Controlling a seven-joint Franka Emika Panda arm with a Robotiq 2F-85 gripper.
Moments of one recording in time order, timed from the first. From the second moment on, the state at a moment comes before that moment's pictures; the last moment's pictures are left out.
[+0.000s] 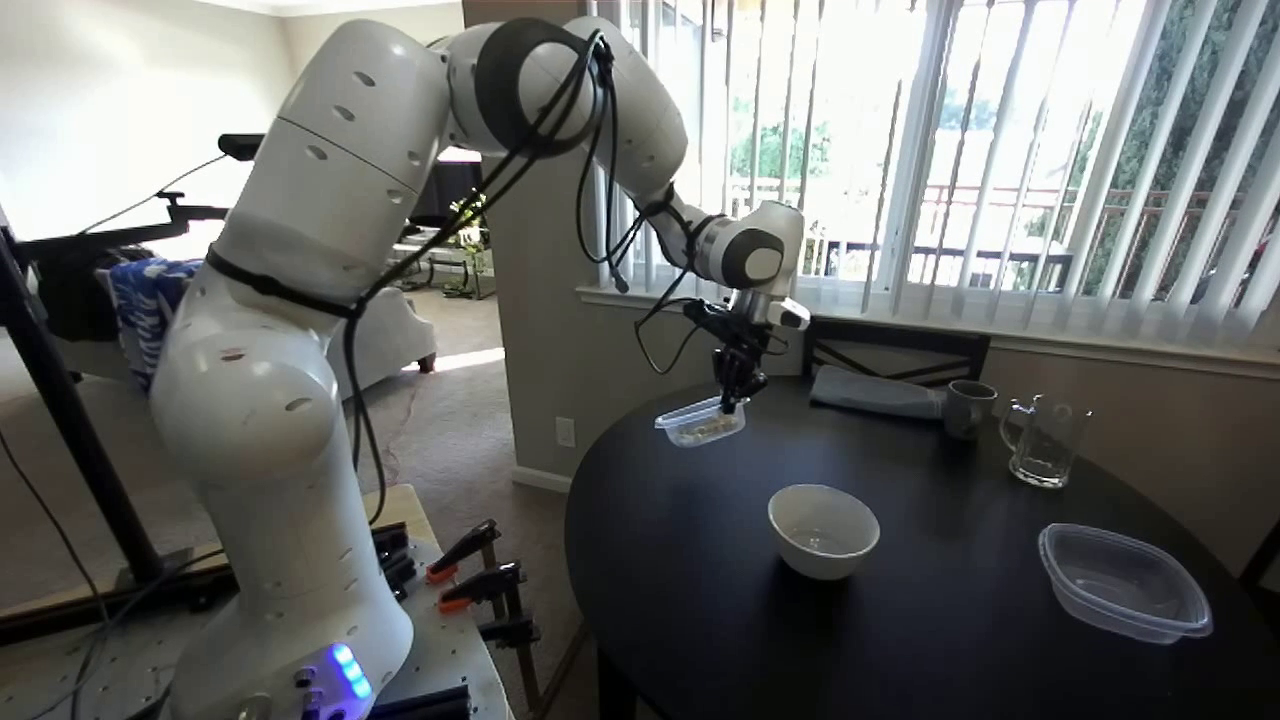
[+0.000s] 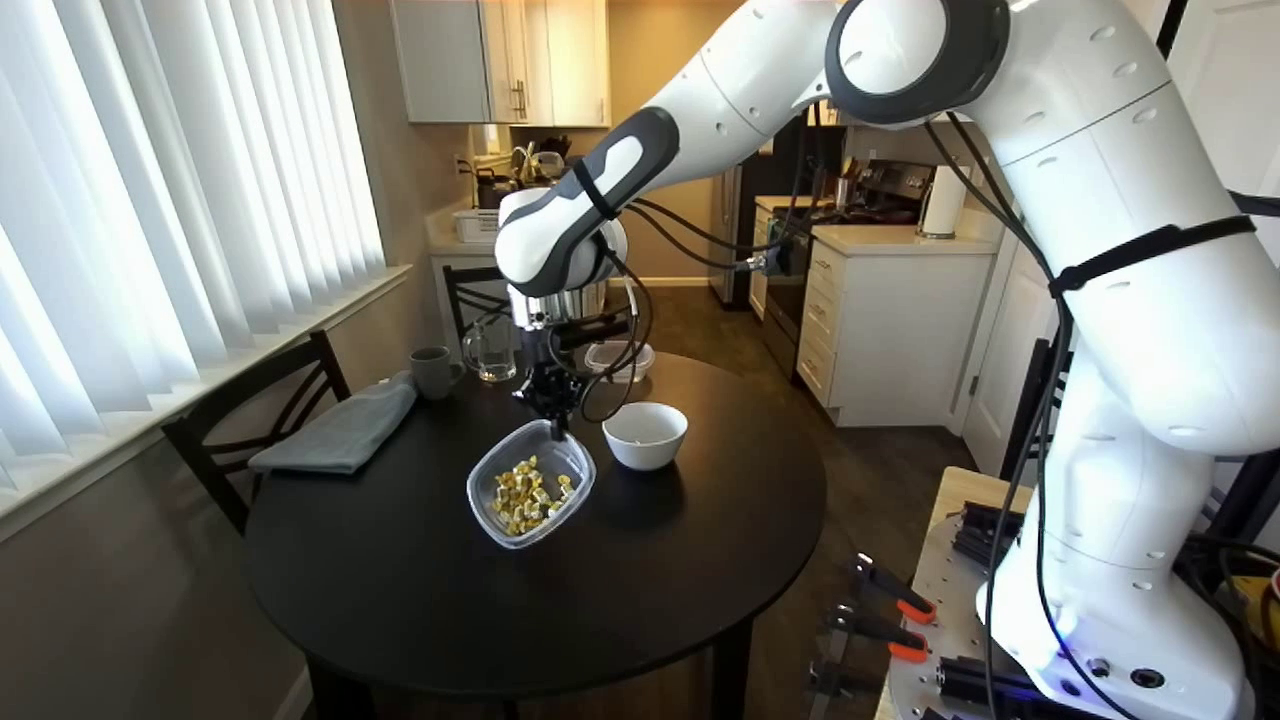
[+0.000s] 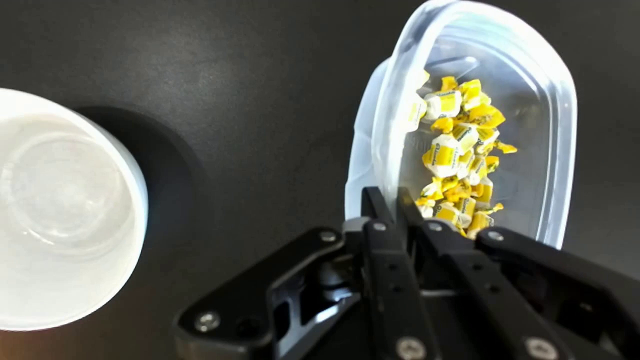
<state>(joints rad) 0.06 0.60 0.06 -1.69 0.08 2.14 0.17</state>
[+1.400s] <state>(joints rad) 0.04 0.27 -0.16 -1.96 -0.04 2.36 0.40</state>
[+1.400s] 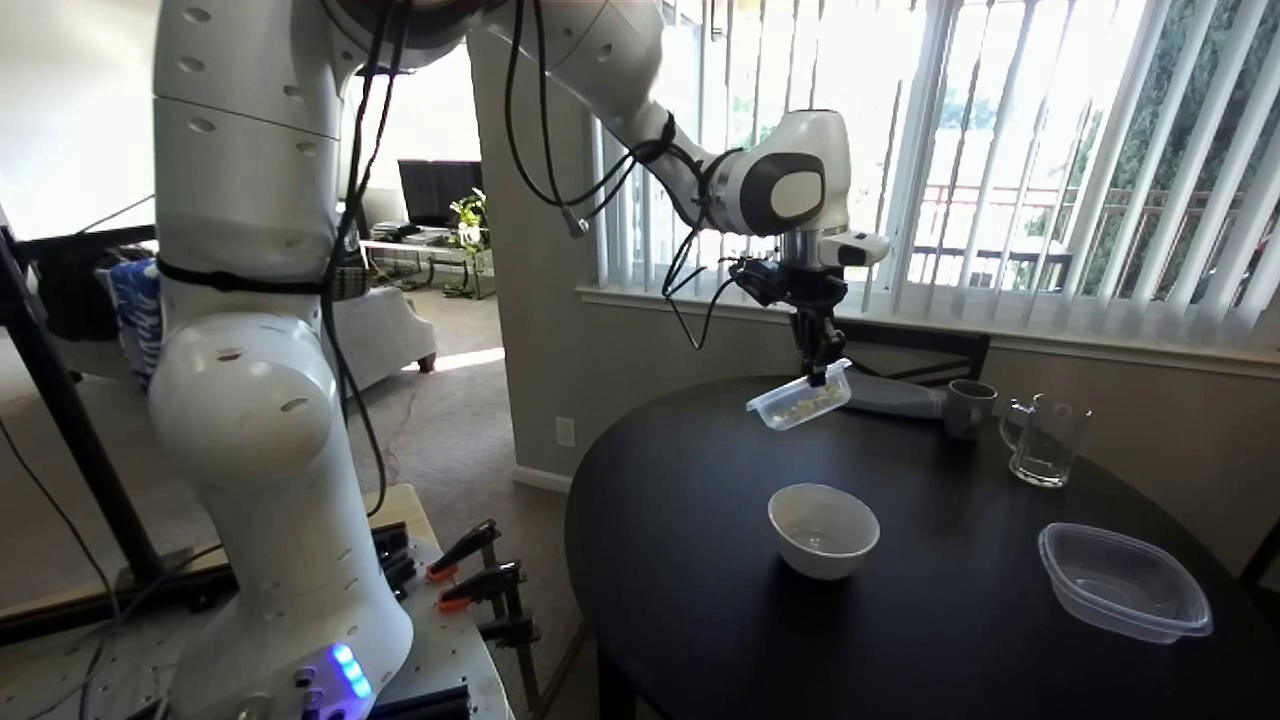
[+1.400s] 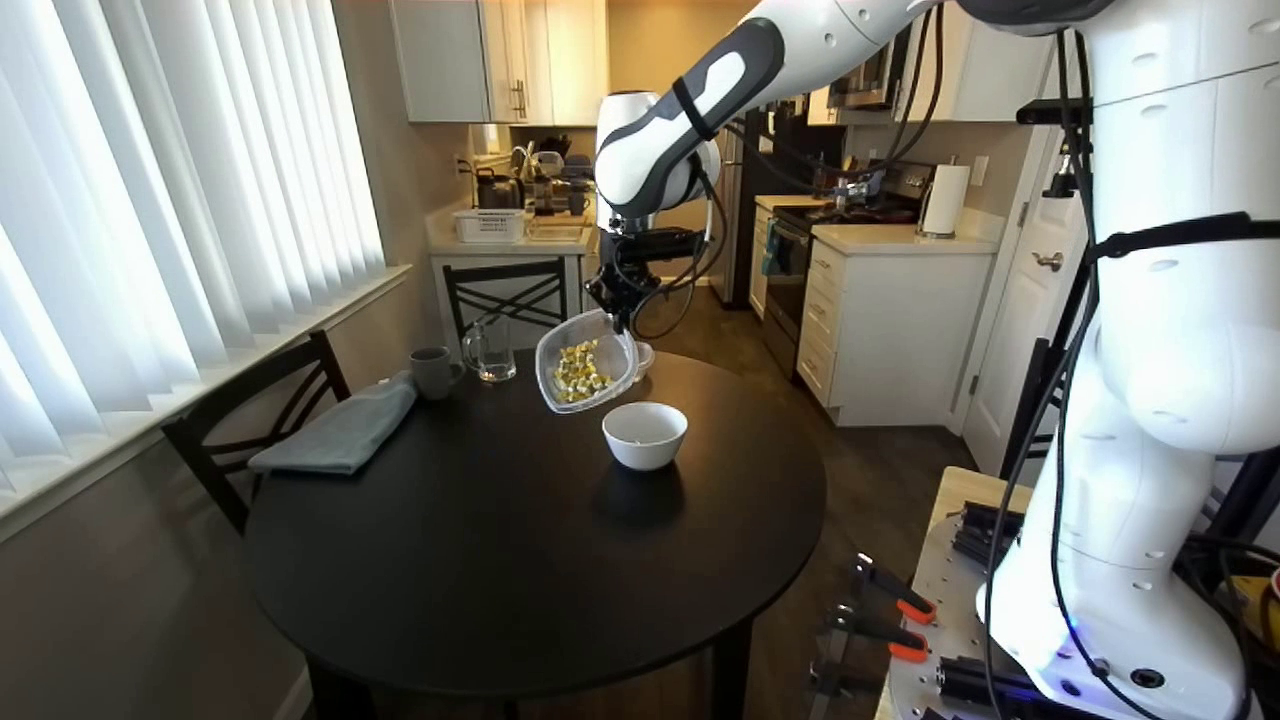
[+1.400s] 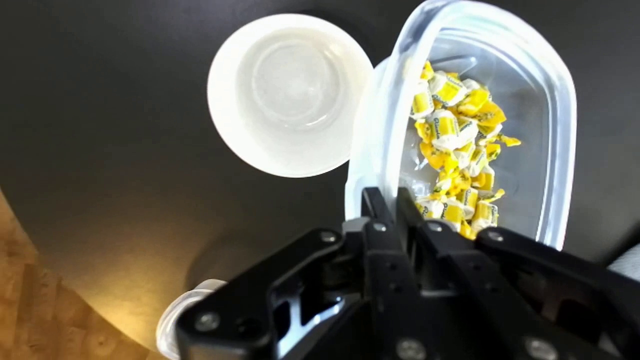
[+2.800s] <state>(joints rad) 0.12 0.37 -0.24 -1.86 -0.63 2.11 1.08</state>
